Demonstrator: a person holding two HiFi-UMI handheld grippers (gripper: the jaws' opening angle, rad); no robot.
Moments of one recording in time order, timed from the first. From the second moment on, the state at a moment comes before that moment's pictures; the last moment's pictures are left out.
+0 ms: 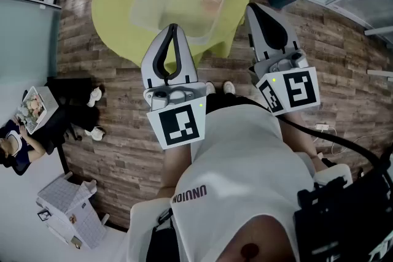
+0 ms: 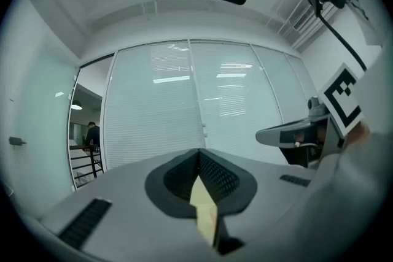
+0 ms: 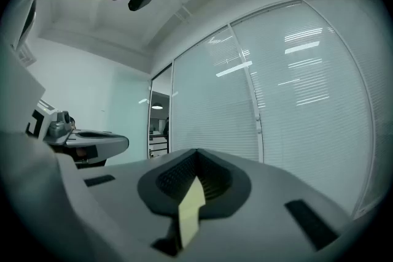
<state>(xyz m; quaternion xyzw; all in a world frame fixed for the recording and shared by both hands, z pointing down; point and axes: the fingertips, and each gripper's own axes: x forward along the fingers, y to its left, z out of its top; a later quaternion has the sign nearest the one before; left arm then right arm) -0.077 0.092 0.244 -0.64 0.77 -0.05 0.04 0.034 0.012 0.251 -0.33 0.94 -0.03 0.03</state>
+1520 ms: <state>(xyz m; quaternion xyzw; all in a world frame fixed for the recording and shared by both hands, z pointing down) -0.103 0.101 0.250 -0.68 0.73 -0.02 0.02 0.039 0.027 0.251 -0.40 0.91 -0.03 0.04</state>
